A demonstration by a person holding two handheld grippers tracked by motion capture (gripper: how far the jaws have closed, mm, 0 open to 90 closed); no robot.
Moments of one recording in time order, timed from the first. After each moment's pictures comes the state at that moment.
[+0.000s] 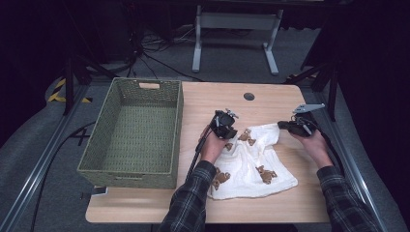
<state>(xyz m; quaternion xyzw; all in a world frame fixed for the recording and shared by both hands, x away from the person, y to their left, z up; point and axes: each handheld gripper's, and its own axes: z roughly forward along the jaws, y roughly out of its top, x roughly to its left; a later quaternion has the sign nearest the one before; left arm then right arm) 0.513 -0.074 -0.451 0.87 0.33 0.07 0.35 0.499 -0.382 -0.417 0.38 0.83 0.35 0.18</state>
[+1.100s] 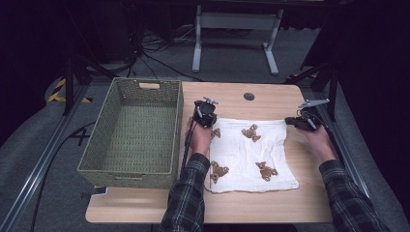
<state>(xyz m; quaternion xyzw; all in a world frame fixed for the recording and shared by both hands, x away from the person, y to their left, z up) 0.540 -0.018 -0.438 0.80 0.45 0.15 0.36 0.525 -0.413 -0.424 0.43 0.82 0.33 0.19</state>
